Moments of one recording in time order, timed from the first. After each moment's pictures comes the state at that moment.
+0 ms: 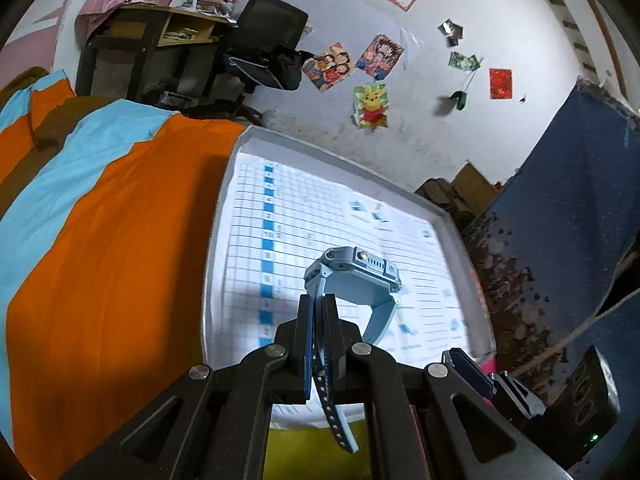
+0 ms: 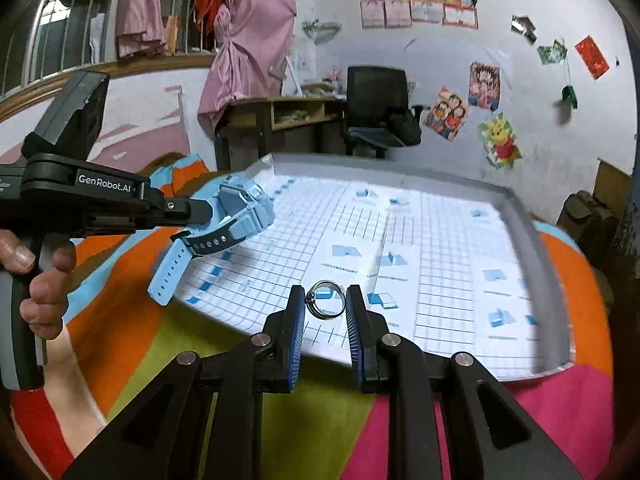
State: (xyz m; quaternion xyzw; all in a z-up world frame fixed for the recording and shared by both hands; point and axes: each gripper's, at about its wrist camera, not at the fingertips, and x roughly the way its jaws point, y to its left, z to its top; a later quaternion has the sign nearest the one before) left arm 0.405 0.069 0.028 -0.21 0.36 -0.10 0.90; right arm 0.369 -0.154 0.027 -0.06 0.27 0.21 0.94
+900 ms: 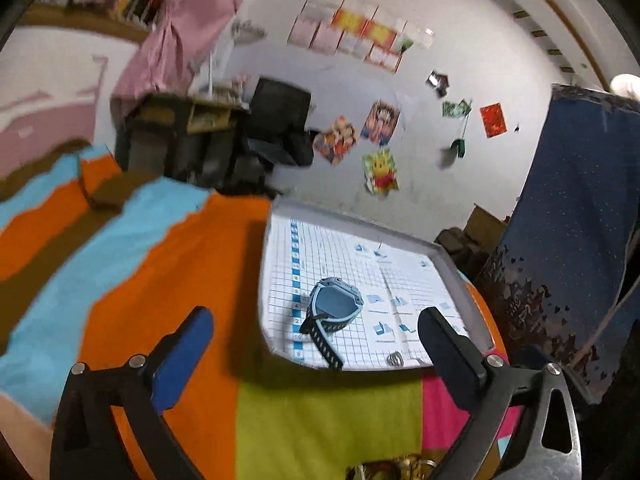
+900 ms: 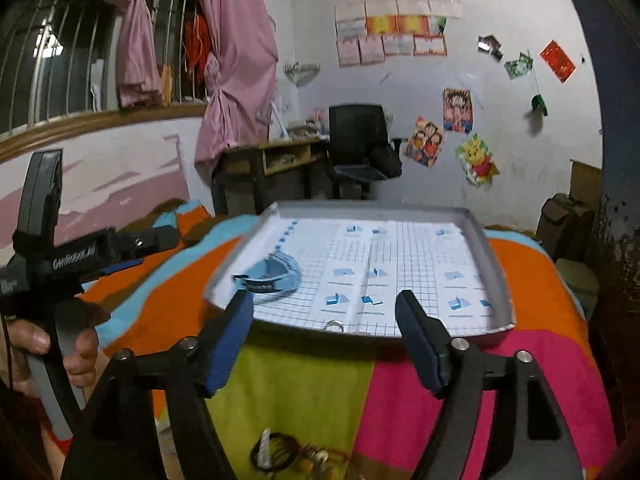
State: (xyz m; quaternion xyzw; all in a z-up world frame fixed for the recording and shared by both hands) left arm 0.264 0.073 0.065 -0.16 0.21 -0.04 0.96; right arm 0.266 -0.190 0.073 0.00 0.19 0.19 0.96
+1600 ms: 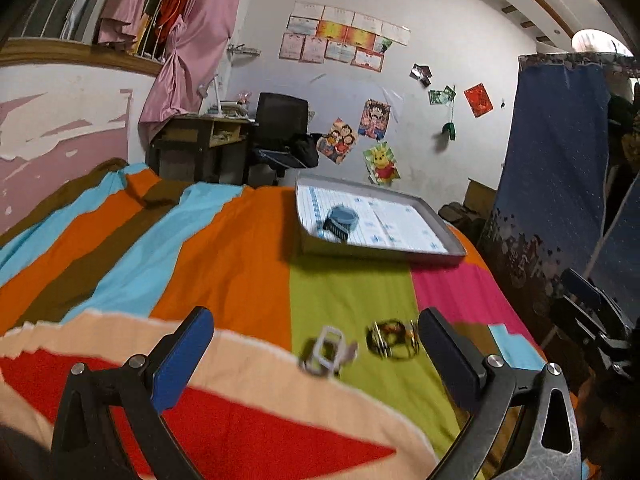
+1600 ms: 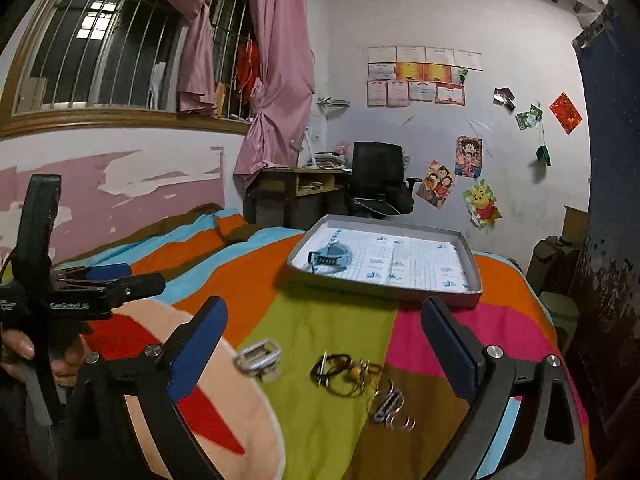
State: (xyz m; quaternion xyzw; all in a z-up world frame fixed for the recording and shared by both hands) left arm 0.064 0.077 0.046 -0.10 0.22 -0.02 0.97; right arm 0.078 -0.208 0.086 -0.05 0.13 0.21 0.97
